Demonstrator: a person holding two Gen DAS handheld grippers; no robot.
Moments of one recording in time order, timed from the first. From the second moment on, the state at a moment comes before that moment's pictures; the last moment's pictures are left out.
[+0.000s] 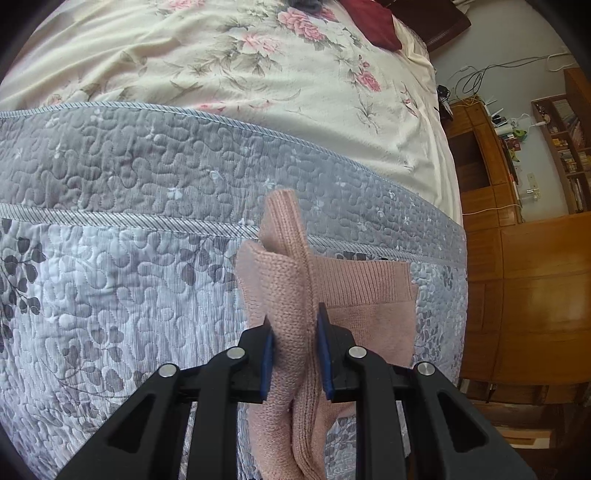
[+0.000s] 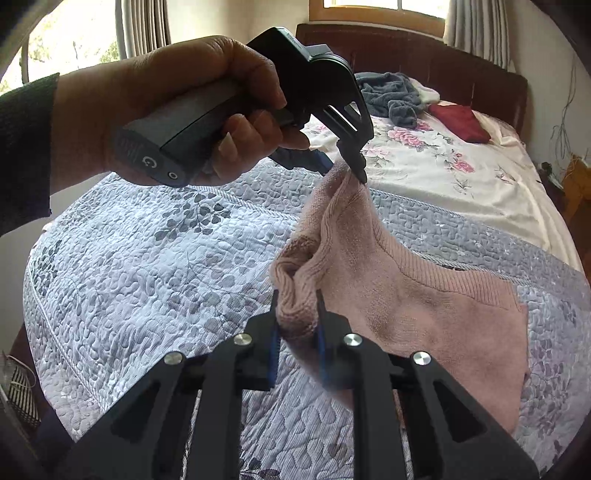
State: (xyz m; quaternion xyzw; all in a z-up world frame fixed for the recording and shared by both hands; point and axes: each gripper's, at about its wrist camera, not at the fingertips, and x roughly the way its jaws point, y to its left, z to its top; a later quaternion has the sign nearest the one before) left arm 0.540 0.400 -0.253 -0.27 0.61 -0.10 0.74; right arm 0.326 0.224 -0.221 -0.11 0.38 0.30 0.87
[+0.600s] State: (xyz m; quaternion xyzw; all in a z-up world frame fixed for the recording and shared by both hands) left arm 0.538 0.333 -0.206 -0.23 0.60 -0.08 0.76; right arm 0.324 0.156 -0.201 -0.03 0.38 0.29 0.88
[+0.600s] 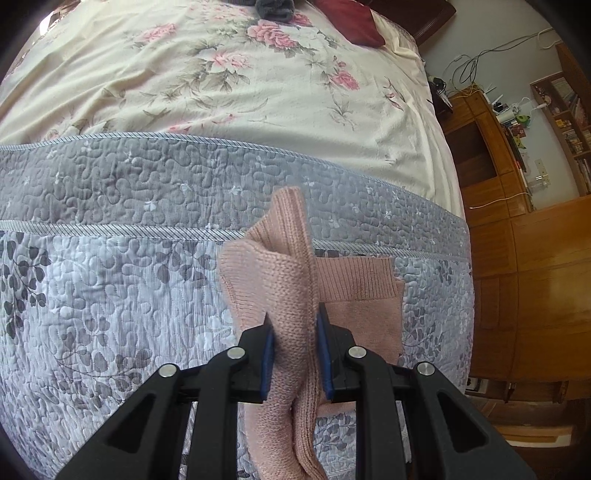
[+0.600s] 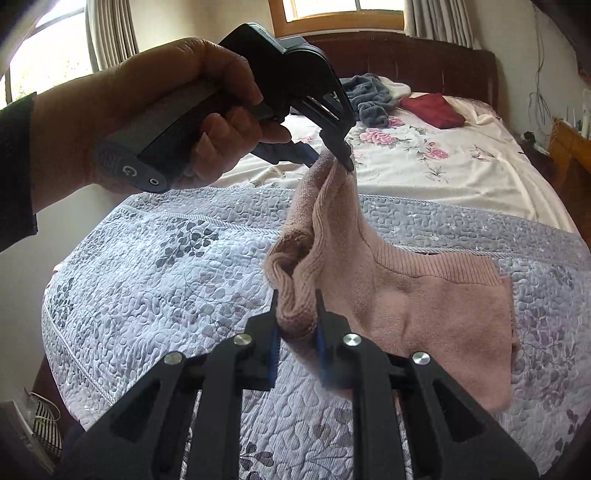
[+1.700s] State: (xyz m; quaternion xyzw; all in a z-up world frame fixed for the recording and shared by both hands) left arm 0.587 0.113 -0.274 -0.10 0.64 -0.07 0.76; right arm 0.356 -0.028 -0.281 0.16 0.42 0.22 0.87
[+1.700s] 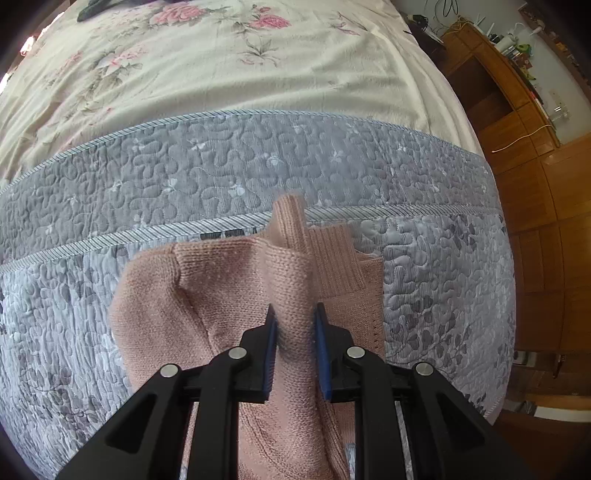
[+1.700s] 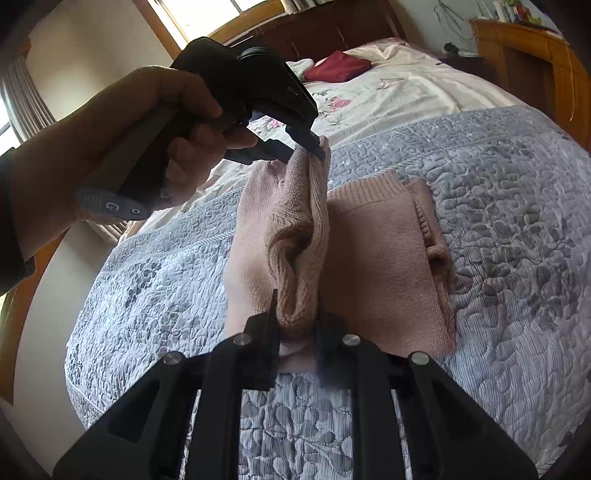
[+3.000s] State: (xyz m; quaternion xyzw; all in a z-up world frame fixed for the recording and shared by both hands) left arm 0.552 0.062 -0.272 -0.08 0.53 -0.17 0.83; right arm 0.367 -0.148 -0.361 0.33 0.47 0.23 0.78
